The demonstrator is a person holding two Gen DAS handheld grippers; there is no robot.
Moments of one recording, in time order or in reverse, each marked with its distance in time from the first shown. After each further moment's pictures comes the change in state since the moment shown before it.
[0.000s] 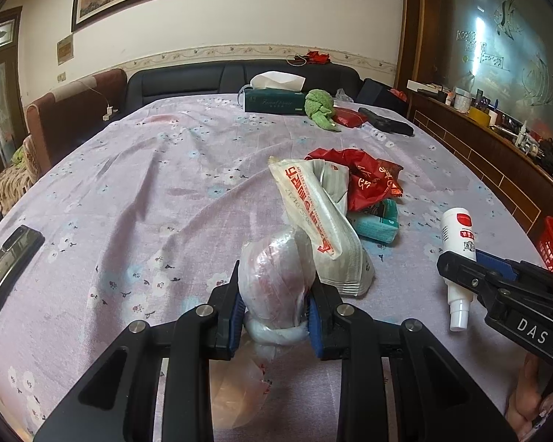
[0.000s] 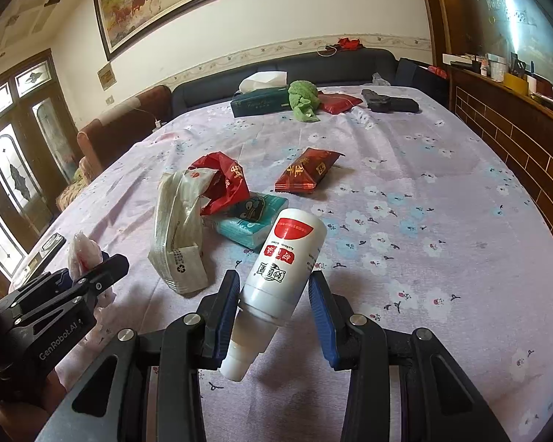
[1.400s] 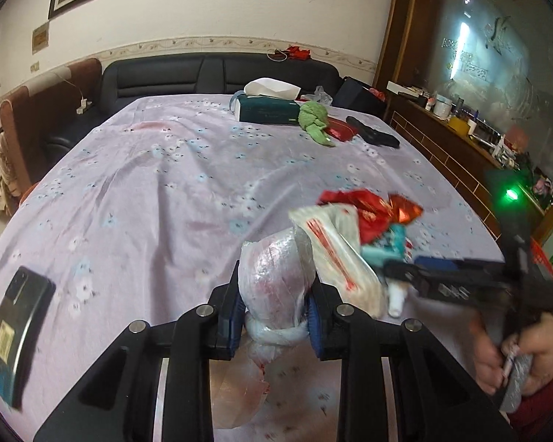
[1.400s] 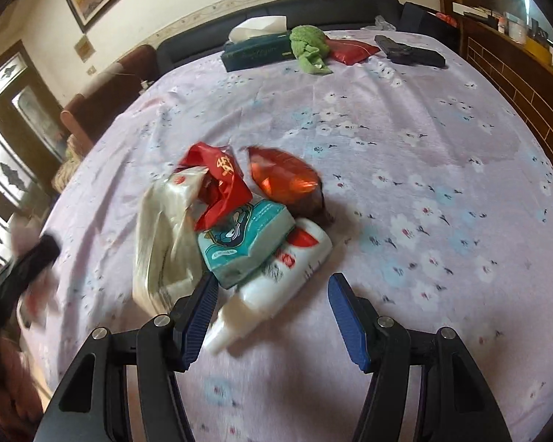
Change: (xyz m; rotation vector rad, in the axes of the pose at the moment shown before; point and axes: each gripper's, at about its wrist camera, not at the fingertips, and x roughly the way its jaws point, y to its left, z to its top) left arm -0.015 0.057 0.048 0.005 0.051 -0.144; right arm 0.066 0.015 0.050 0.070 0.259 -0.006
